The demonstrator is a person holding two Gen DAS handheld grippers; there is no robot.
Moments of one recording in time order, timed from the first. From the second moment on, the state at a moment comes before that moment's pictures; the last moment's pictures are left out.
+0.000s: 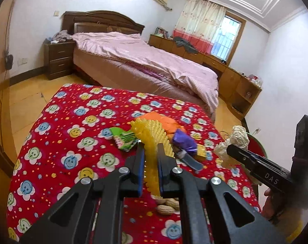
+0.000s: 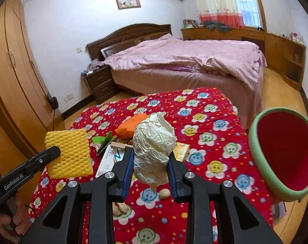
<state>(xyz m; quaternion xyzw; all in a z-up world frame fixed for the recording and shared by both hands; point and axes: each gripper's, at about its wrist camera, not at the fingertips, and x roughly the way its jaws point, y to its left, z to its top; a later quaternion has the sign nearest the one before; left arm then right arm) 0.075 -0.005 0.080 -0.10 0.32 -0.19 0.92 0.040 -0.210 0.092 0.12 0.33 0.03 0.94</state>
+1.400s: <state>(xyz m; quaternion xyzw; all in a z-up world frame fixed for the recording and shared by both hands) 0.079 -0.284 0.069 0.04 0.34 -0.39 0.85 -0.046 -0.412 0.069 0.21 0.30 -0.19 0.91</state>
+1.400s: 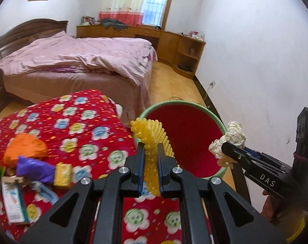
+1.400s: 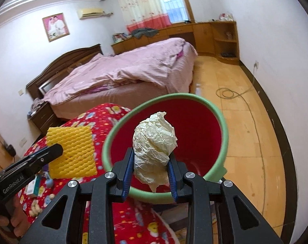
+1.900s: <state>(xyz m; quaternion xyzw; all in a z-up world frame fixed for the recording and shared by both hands) 0.094 -0.337 0.040 0.08 0.35 -0.40 0.84 -0.044 -0.450 0.041 0.23 0.31 -0.20 0.90</state>
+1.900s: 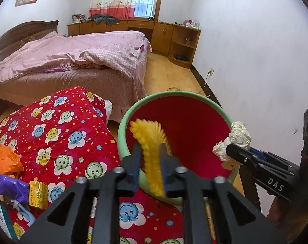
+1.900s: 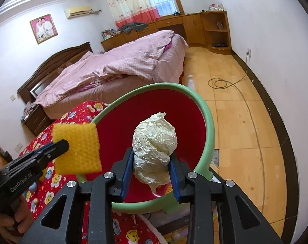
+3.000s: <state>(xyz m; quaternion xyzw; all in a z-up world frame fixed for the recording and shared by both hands) 0.072 -0.241 0.082 0.03 0.36 -0.33 0.87 -0.065 -0.406 0.081 0.23 0.29 -0.21 0.91</state>
